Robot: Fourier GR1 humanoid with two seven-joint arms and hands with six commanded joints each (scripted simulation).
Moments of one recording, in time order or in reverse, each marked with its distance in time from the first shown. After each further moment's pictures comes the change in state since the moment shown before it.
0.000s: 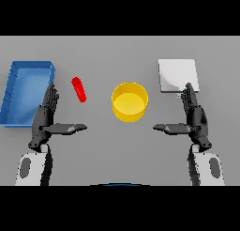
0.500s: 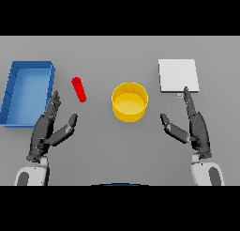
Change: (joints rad) left arm 0.148 0.050 -0.126 -0.194 -0.132 -0.020 -0.013; right arm 0.101 -0.073 0.119 -0.121 0.262 -0.061 -0.115
